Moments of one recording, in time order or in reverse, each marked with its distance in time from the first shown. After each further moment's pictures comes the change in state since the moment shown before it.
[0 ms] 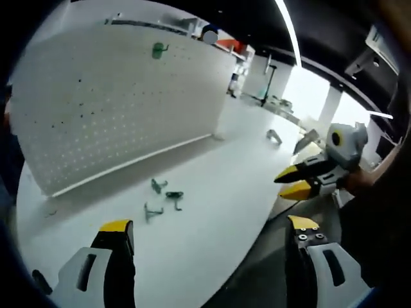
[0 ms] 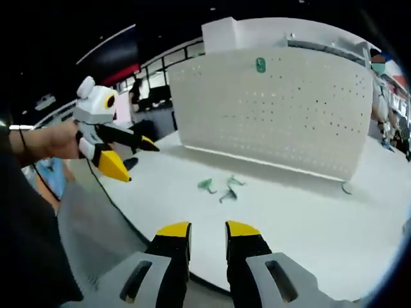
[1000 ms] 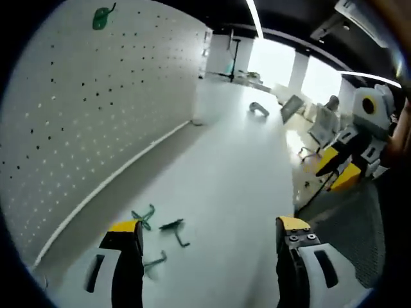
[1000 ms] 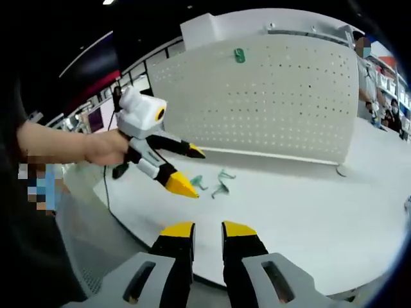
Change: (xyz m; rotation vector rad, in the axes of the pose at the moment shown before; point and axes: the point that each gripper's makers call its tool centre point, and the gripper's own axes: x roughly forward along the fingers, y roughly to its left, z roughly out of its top) left arm 0.120 0.017 0.006 0.242 0.126 -0.170; right arm 0.003 -0.015 -0.006 0.074 0.025 -0.059
